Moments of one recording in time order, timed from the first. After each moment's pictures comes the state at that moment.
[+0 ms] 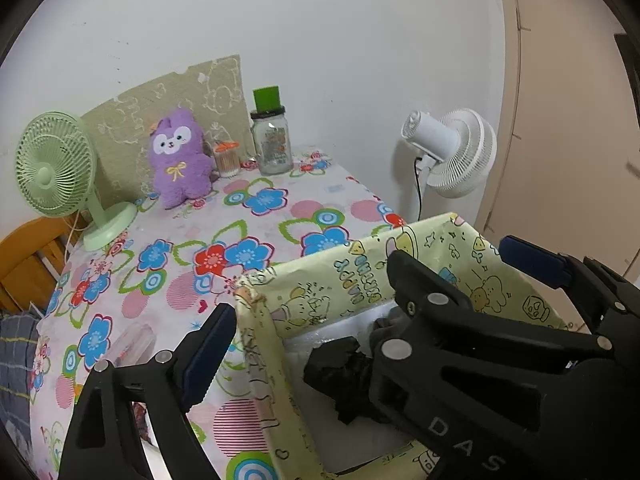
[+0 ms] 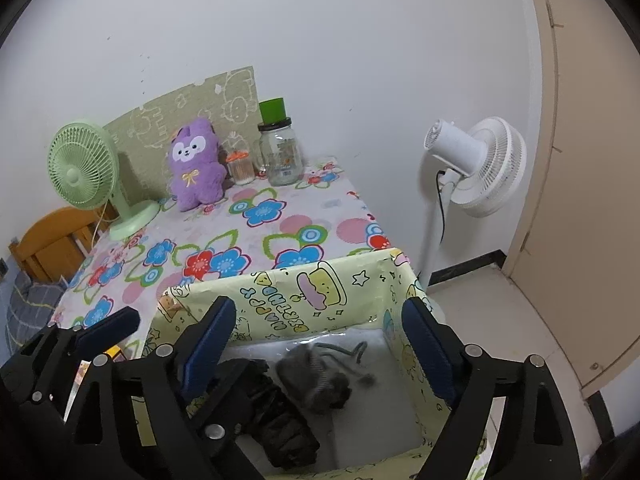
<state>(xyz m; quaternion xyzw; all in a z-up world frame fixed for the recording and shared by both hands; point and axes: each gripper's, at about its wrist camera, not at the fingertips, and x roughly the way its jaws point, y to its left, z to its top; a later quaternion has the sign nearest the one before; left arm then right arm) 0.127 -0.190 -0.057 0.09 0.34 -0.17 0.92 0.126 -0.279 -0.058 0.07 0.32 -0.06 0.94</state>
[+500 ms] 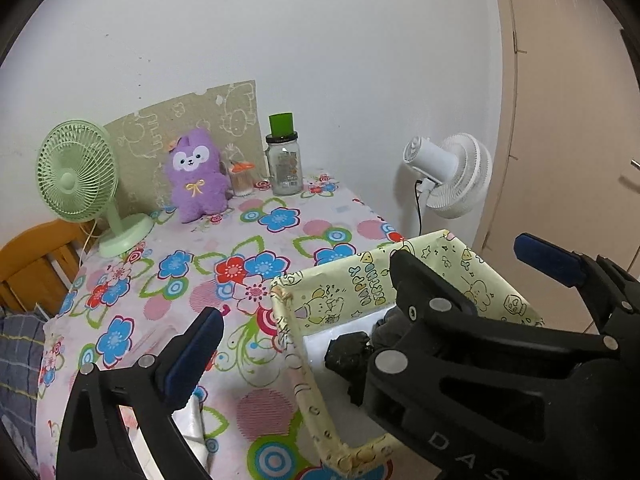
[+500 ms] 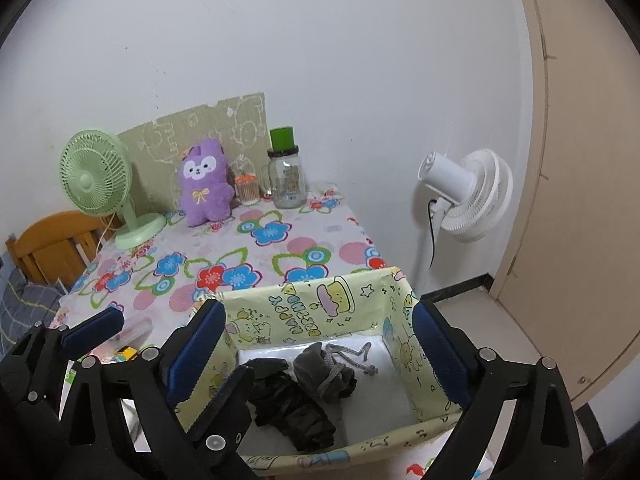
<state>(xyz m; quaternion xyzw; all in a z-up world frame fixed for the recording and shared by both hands) 0.098 -0.163 -0.037 0.08 0.30 -0.17 0.93 0.092 -0.250 -0.030 0.04 0.28 -0.07 0.96</state>
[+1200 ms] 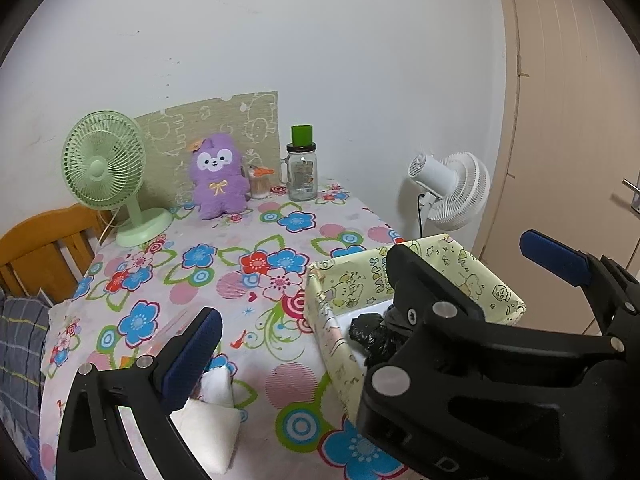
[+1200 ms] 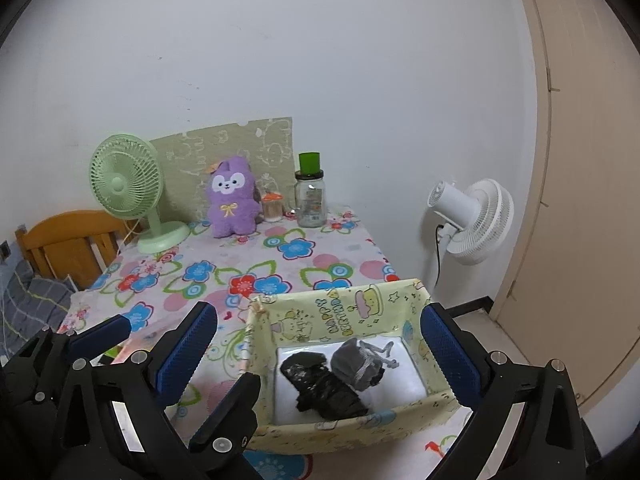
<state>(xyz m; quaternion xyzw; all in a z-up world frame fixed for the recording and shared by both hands) 0.062 -0.115 -0.021 0.05 0.29 -0.16 0.94 0.053 -0.201 -0.005 0.02 0.25 -0.06 0.97</state>
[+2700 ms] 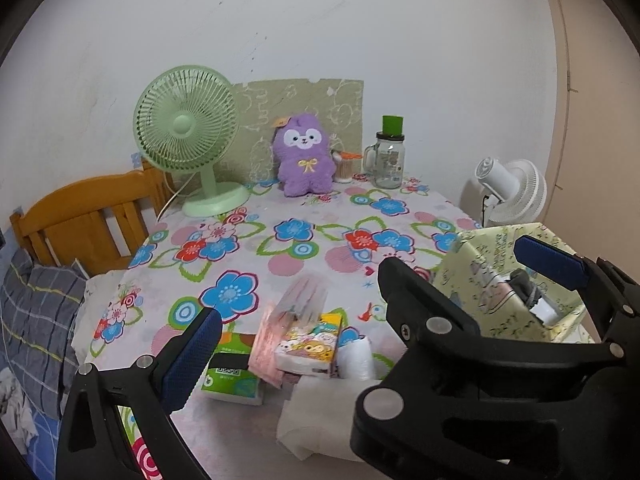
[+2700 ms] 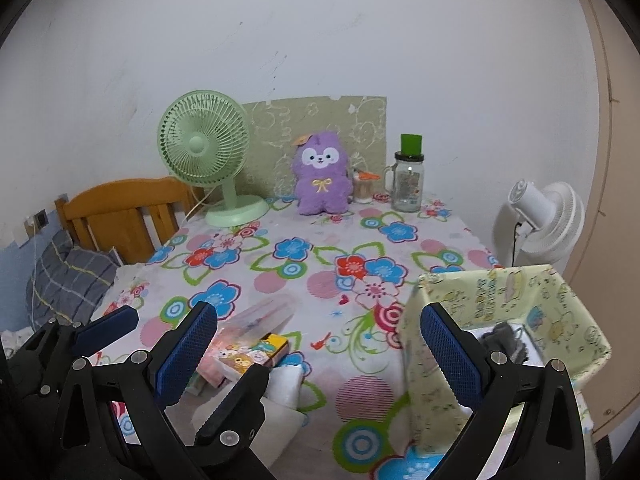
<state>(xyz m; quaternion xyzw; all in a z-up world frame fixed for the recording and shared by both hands) 0.081 0.011 -0.058 0.03 0.29 -0.10 0.95 0.086 -0.073 -0.047 0.00 0.26 0.03 0.96</state>
